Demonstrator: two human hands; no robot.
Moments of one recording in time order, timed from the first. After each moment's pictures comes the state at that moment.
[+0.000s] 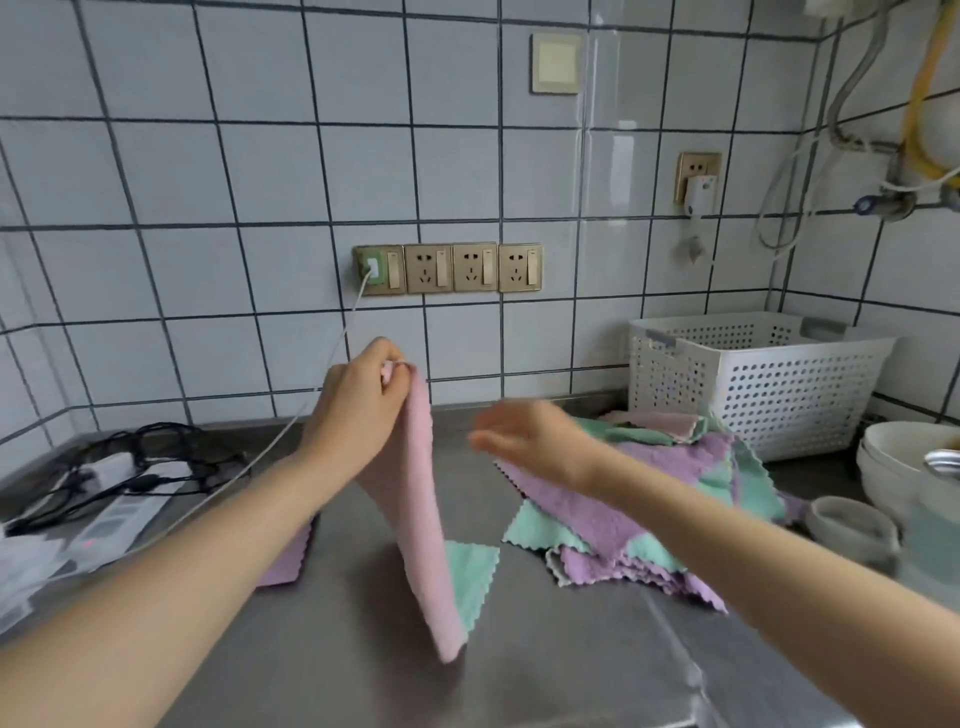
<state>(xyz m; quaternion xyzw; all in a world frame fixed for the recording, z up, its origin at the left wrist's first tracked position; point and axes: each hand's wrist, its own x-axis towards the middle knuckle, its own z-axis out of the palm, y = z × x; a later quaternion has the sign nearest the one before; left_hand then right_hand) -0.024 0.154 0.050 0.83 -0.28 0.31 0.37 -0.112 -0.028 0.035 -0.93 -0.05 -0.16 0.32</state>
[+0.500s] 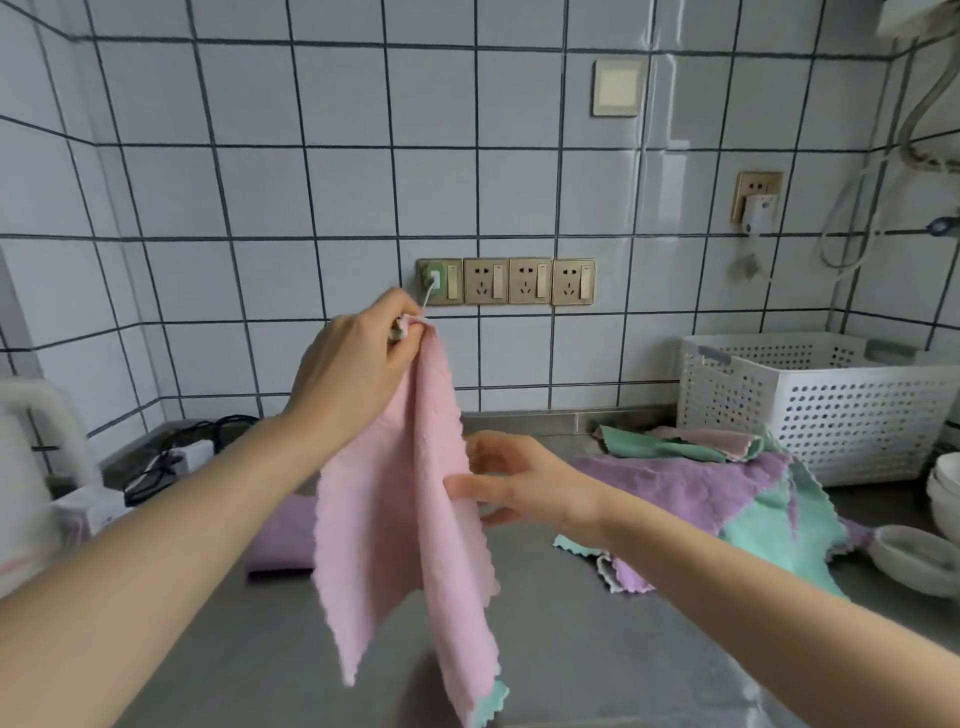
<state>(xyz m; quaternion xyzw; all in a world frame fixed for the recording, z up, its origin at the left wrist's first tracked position) -0.058 0.227 0.105 0.79 -0.32 0.43 0.29 -0.127 0.050 0.029 -0.80 -0.12 0.03 0.58</state>
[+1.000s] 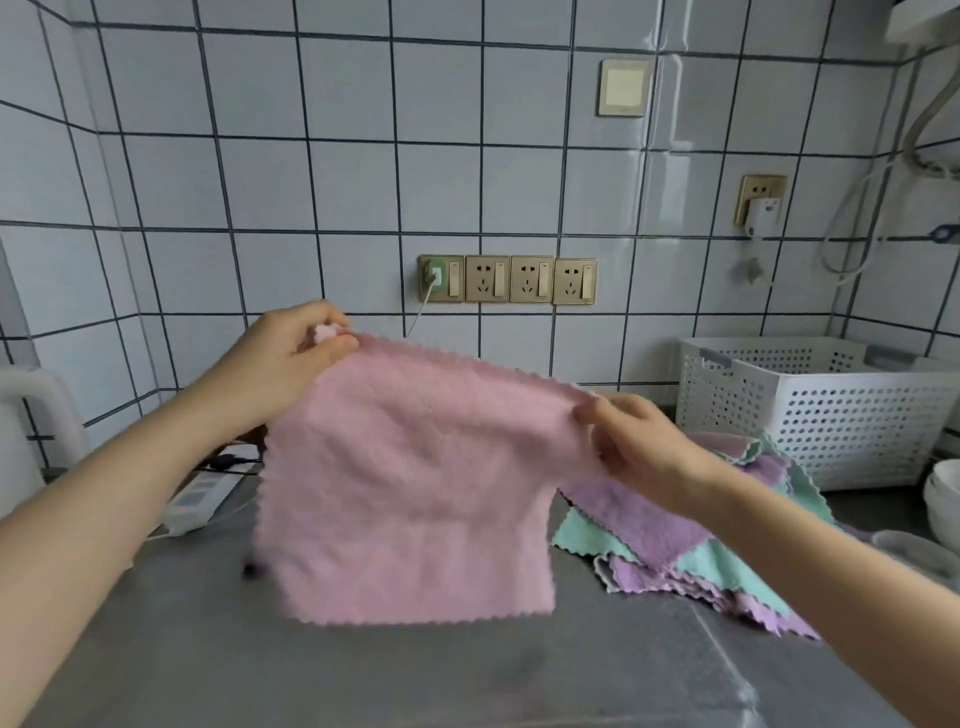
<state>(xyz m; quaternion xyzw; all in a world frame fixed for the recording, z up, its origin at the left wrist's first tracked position) -0.042 0.290 0.109 0.83 -0.32 0.25 0.38 -0.147 -0.019 0.053 -0.77 -0.05 -0.11 0.63</state>
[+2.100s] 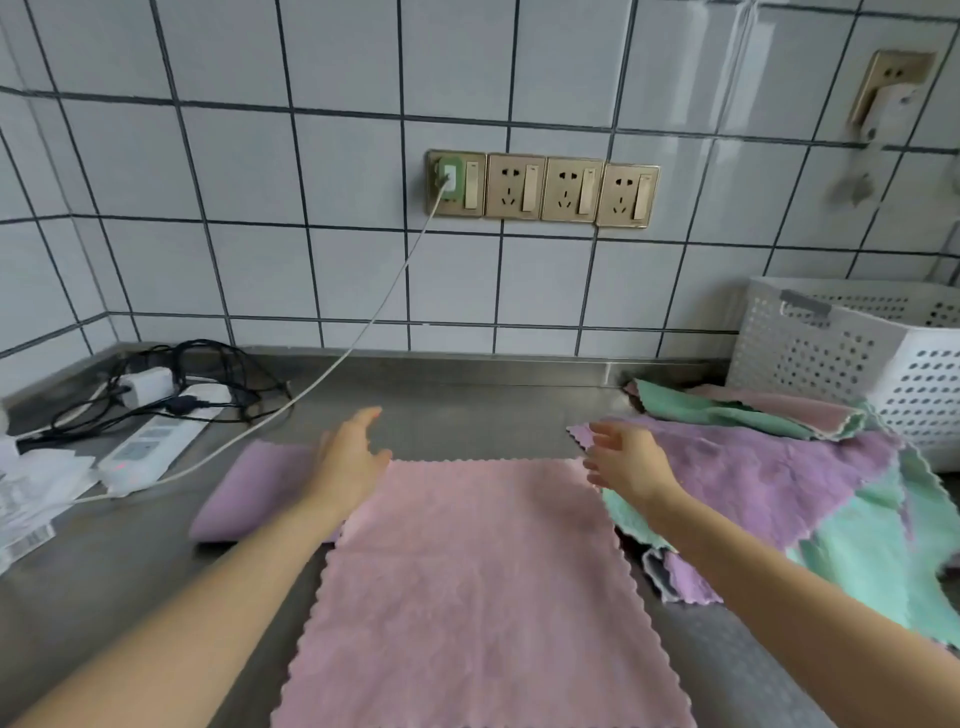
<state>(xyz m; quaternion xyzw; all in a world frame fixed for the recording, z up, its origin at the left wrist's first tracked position) 0.094 0.224 -0.102 0.91 -0.10 0.09 0.40 0.001 -0.064 -0.087 -0.82 0.21 -0.15 0.50</state>
